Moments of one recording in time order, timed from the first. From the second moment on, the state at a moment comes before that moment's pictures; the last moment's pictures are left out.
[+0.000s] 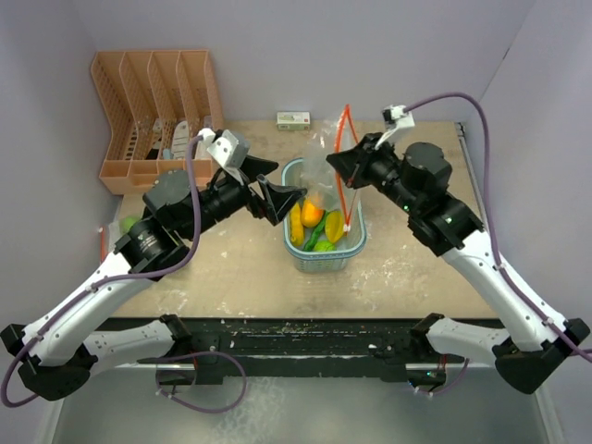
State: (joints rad) left arm -0.82 0.99 1.25 -0.16 0.08 -0.21; right arm 0.59 1.10 1.30 -0.25 -0.04 0.46
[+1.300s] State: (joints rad) left arm -0.82 1.04 0.99 0.11 -0.06 -0.48; right arm 1.00 1.27 1.47 -0.28 0.38 0.50
